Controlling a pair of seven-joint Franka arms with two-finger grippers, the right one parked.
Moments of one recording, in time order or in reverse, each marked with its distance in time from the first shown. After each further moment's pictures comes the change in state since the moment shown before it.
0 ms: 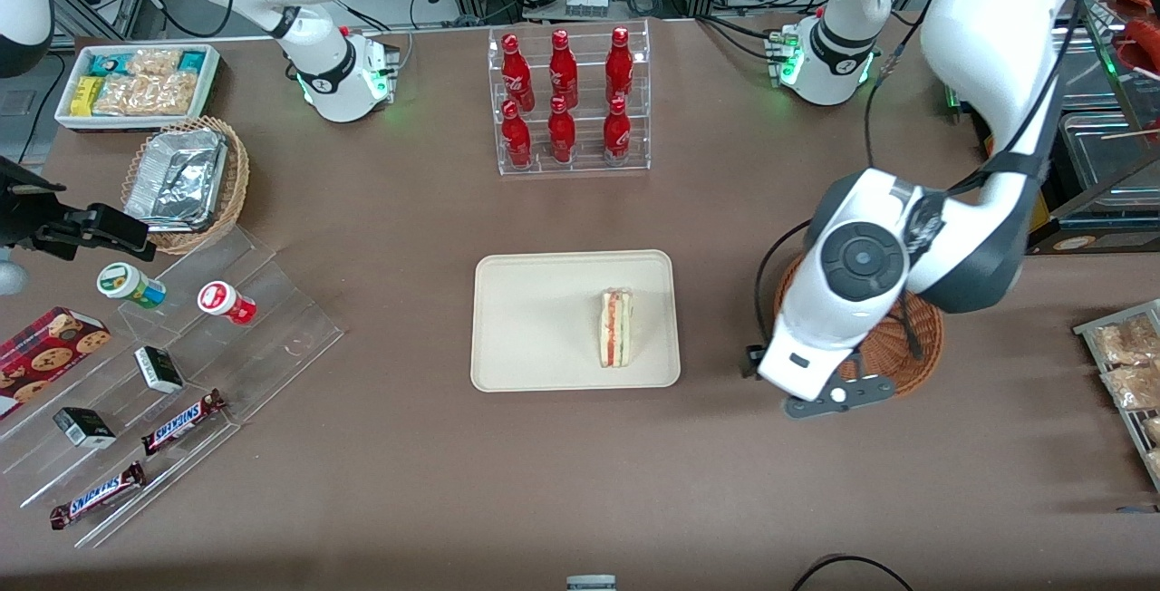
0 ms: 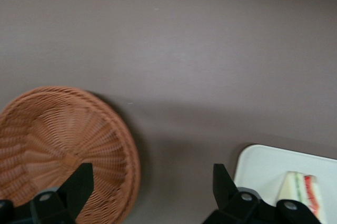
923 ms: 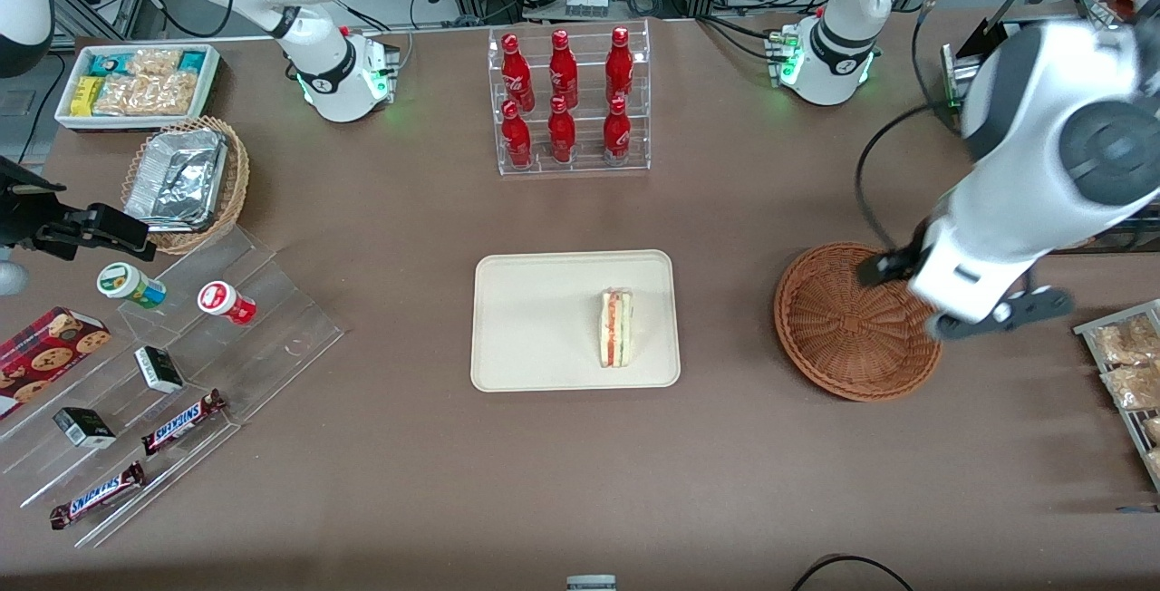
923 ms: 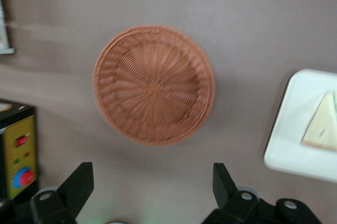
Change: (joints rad) arm -0.083 -0.339 0.345 0.001 -0.338 -0.402 0.355
